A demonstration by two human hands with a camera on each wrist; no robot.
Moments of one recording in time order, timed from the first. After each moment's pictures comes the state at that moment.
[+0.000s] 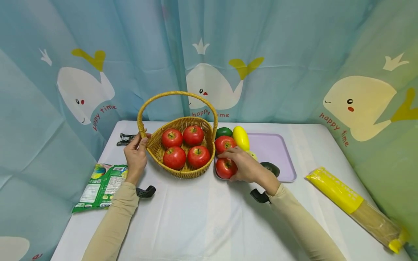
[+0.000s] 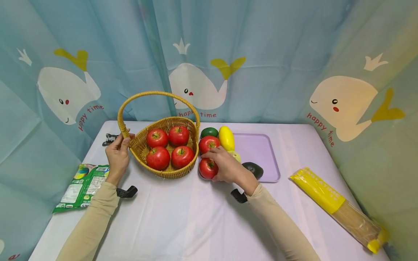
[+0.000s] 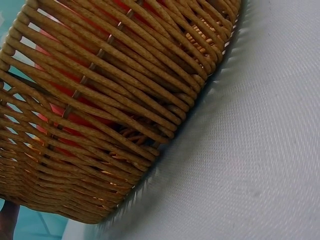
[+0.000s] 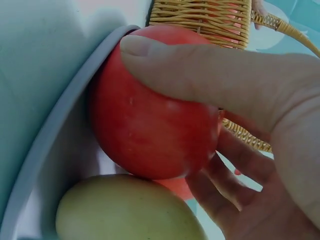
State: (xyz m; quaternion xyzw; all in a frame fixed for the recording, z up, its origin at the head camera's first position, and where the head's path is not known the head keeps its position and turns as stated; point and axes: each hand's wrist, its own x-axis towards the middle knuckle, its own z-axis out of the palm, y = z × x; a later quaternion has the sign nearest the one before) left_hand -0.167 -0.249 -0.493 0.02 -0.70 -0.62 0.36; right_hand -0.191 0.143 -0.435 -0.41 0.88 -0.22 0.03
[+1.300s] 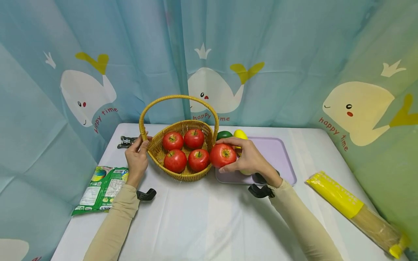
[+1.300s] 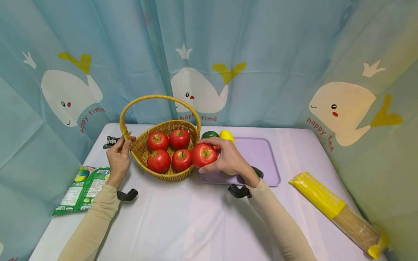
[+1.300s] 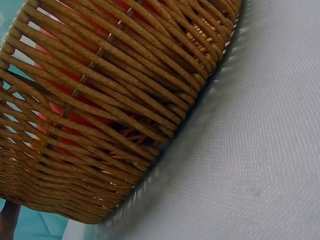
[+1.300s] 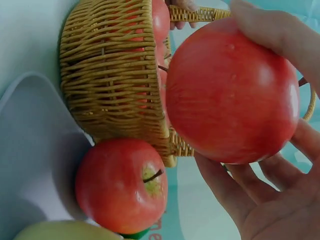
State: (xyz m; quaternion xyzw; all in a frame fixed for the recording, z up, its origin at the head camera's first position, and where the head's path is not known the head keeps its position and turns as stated) left_hand -0.166 -0.249 -0.496 0.00 -0.69 -0.63 0.36; right_hand -0.205 0.137 -0.404 -0.35 0.82 -0.45 0.04
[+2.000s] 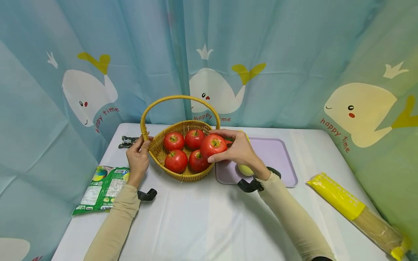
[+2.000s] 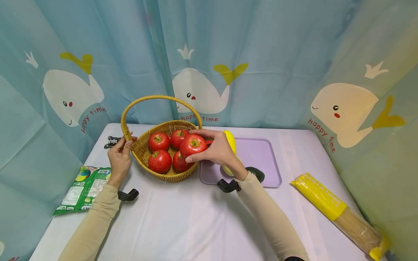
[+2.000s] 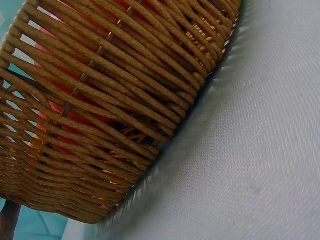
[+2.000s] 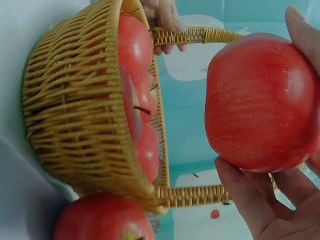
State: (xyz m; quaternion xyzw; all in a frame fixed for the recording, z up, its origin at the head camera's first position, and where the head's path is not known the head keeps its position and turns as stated) left_hand -0.168 -0.251 -0.496 0.00 -0.69 -0.63 0.36; right_hand -0.213 0.099 -0.389 -0.28 0.77 -0.57 0.07
